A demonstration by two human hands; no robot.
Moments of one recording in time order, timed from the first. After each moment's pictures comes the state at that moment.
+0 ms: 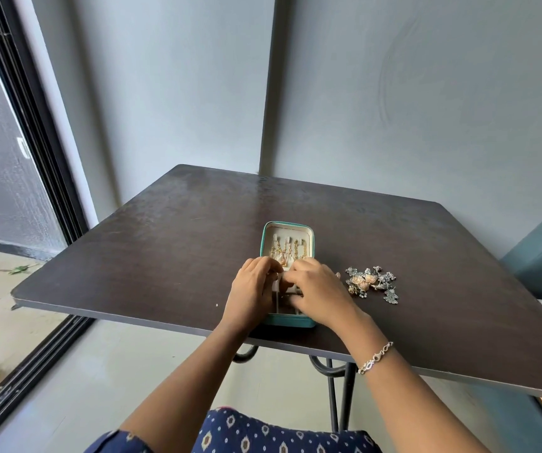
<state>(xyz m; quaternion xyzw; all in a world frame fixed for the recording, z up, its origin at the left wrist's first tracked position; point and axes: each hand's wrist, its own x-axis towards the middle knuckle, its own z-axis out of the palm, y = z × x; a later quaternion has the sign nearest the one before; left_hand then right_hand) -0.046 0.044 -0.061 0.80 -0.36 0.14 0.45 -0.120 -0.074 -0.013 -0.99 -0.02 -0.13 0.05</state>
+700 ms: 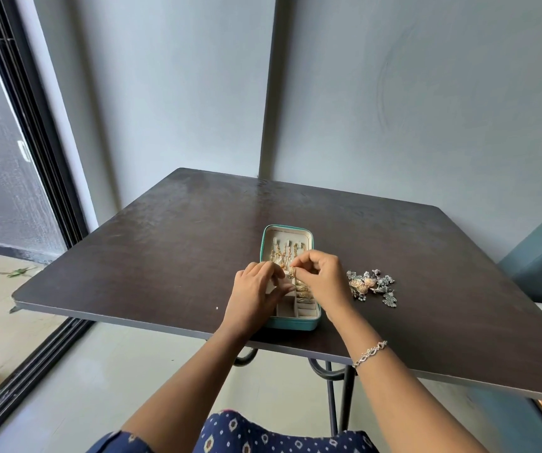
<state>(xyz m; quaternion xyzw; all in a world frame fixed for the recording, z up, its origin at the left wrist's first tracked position) -0.048 0.045 -0.059 0.81 -0.38 0.14 0.43 -0.106 -0.080 -0.020 -0.84 0.15 -0.25 0.46</state>
